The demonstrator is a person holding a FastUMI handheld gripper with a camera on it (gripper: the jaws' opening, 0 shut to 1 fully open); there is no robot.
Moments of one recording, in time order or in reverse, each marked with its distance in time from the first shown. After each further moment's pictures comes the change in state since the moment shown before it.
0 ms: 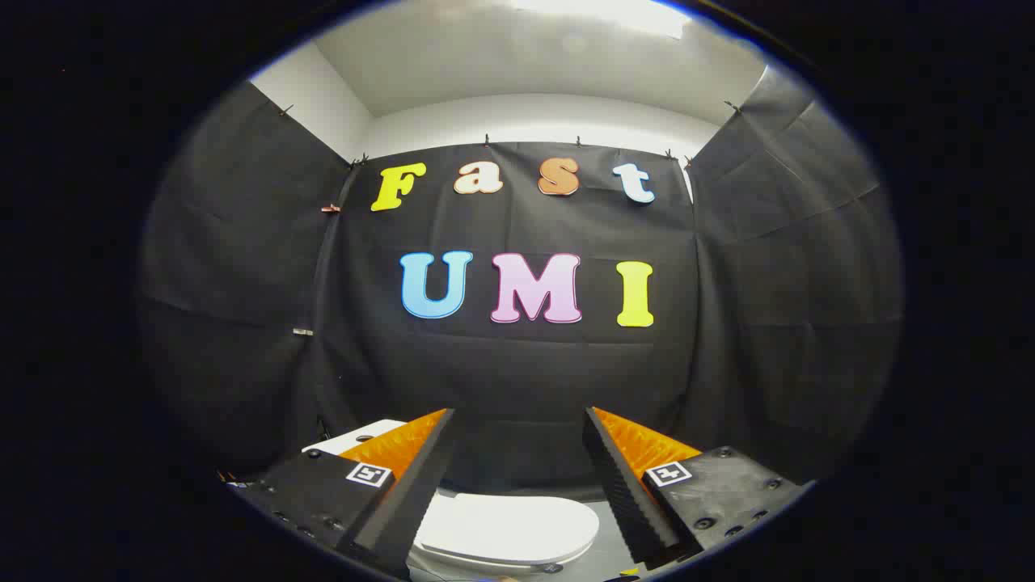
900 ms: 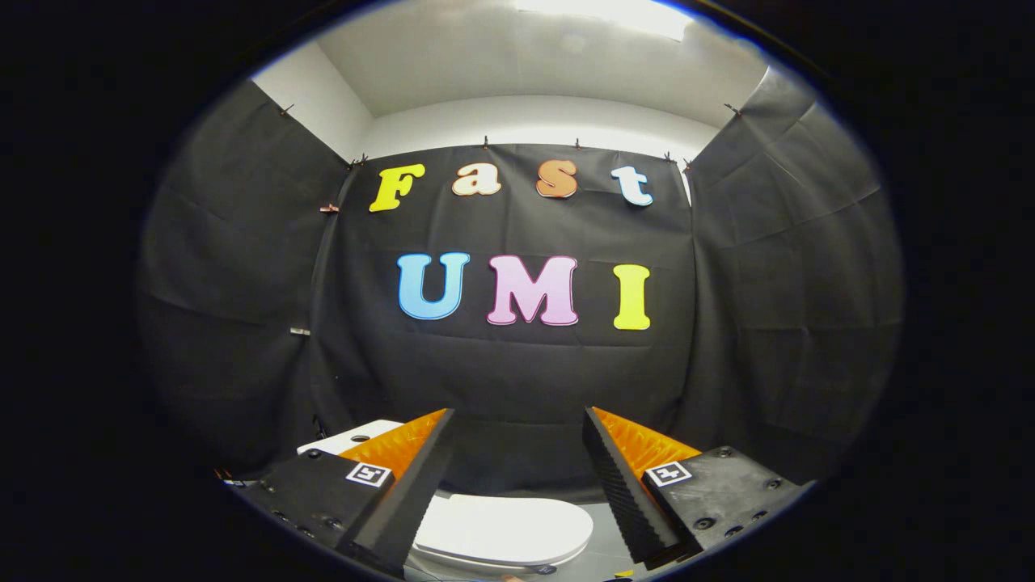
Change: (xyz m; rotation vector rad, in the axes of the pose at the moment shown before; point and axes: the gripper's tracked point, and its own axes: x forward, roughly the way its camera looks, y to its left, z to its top) arm 0.002 -0.010 0.001 -0.008 0.002 0.001
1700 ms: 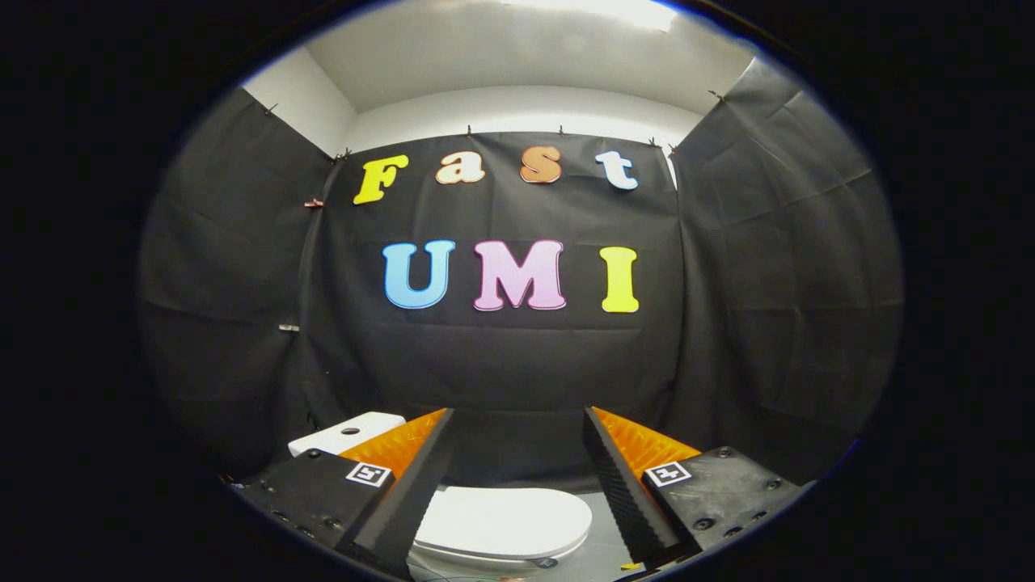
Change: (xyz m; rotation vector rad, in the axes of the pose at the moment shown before) arm 0.006 -0.029 -0.035 0.039 0.058 -0.057
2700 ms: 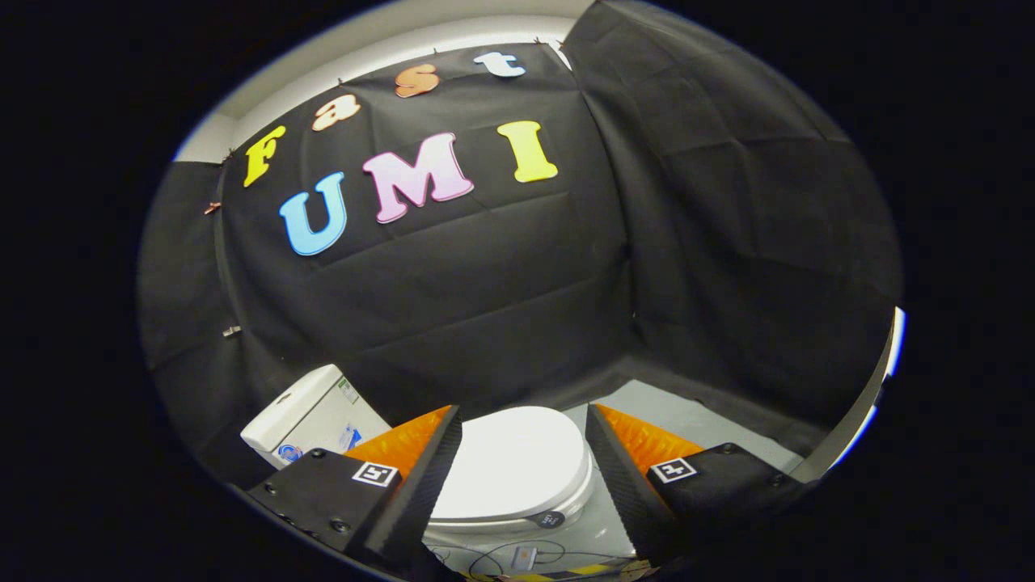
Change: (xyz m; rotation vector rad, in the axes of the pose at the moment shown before) arm 0.055 -0.115 -0.209 0.337 0.362 -0.180
